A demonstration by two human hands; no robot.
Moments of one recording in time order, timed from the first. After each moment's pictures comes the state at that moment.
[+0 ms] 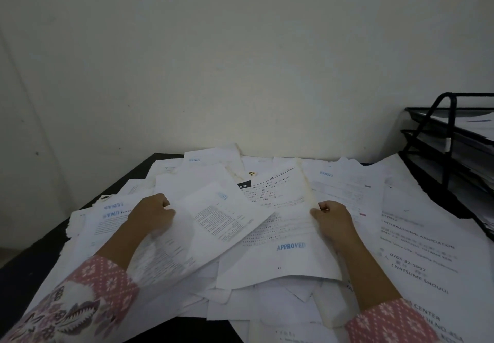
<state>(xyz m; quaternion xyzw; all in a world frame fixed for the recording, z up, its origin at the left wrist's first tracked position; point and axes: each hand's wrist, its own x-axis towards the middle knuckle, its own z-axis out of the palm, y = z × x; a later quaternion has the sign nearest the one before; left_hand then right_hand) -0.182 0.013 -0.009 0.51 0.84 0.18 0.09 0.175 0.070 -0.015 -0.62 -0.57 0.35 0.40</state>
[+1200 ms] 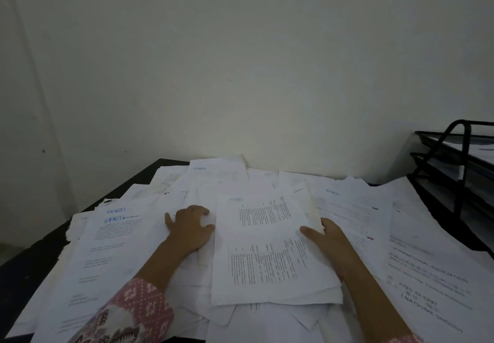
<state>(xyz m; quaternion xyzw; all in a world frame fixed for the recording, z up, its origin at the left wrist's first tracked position) -0.122 0.038 -0.036 0.54 0.82 0.20 0.06 0.165 0.066 -0.016 -0.55 -0.60 0.44 0.38</state>
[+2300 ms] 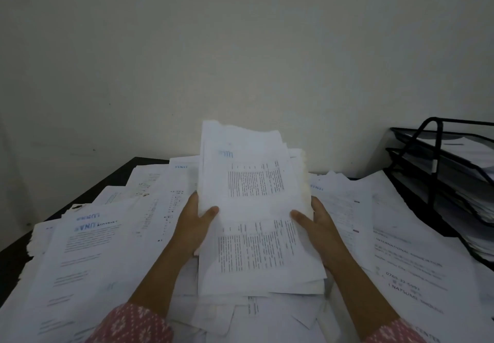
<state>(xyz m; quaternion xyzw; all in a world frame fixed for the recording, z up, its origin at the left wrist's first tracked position) -0.089 0.028 -0.014 0.47 0.60 0.57 0.31 0.145 0.061 -0.004 -0.45 -0.60 0.44 0.50</state>
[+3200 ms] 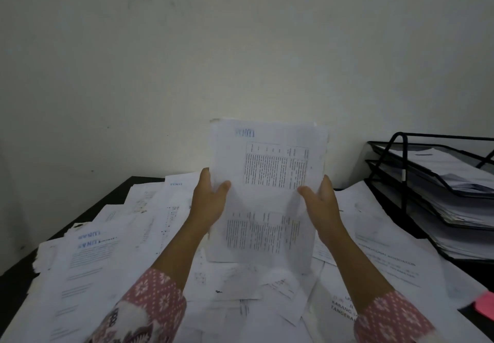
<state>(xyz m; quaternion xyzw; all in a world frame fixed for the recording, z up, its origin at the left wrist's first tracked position) -0.048 0.032 0.066 0.51 0.57 0.61 0.24 0.157 0.050 0.067 -0.44 -0.57 0.35 0.60</state>
